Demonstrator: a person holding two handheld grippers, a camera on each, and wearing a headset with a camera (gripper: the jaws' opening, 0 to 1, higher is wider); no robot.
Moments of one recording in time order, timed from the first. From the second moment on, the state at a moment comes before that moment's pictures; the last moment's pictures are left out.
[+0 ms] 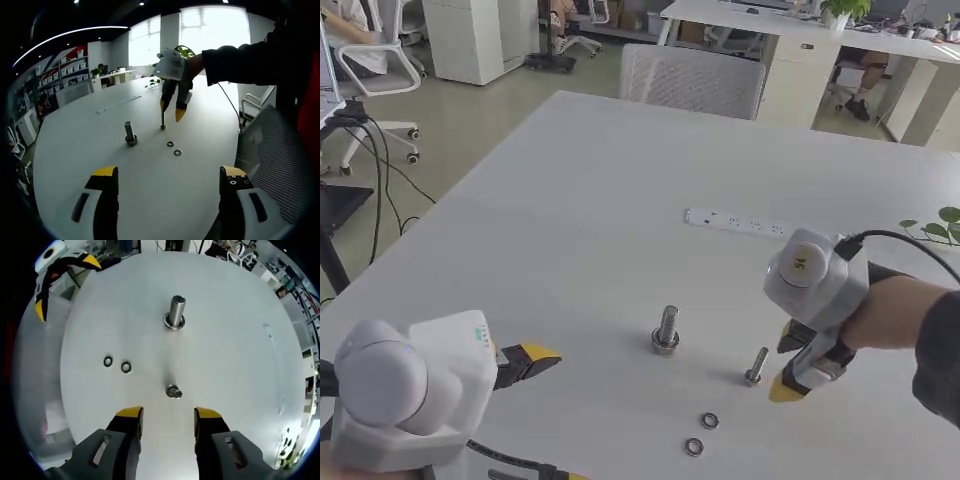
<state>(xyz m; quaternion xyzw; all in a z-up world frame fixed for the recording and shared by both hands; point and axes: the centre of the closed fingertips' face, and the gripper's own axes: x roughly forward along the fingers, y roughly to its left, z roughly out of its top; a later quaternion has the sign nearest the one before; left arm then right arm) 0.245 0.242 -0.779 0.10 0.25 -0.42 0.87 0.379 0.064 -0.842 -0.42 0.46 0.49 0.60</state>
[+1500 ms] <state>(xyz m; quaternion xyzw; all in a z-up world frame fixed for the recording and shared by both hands) 0.241 0.232 -0.771 0.11 0.24 -0.44 0.86 0.316 0.096 -0.839 -0.41 0.44 0.53 0.60</state>
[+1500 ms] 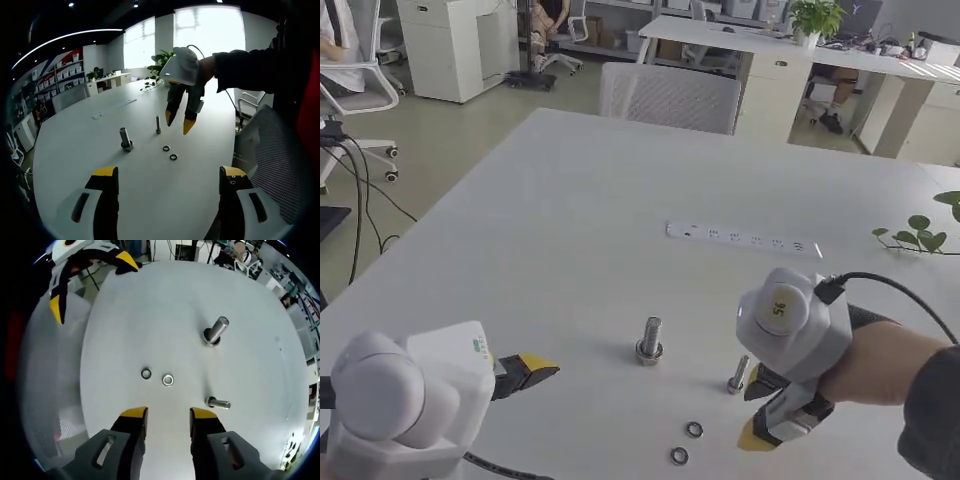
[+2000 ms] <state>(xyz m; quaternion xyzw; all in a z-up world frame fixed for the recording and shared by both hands) 0.241 0.237 -0.772 0.11 0.24 -0.43 0.86 0.317 0.125 -0.856 -0.44 0.43 0.55 0.56</state>
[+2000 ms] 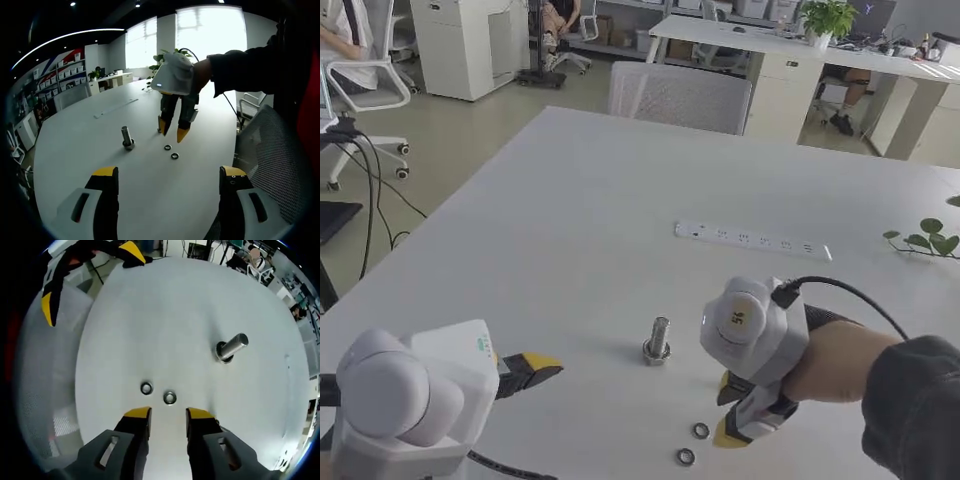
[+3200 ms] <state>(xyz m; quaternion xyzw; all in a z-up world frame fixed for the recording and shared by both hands) 0.240 0.243 -0.776 0.10 0.24 -0.43 0.87 0.321 0.134 -0.878 -0.46 0.42 0.56 0.54</state>
